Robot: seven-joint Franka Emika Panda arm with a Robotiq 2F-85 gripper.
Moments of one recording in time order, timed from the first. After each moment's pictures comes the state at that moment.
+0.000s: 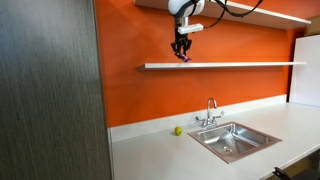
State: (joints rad) arm 0.03 0.17 0.09 -1.41 -0.31 1.89 0.11
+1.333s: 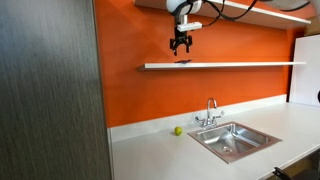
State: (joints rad) arm 0.07 0.29 0.03 -1.19 -0.27 1.76 0.05
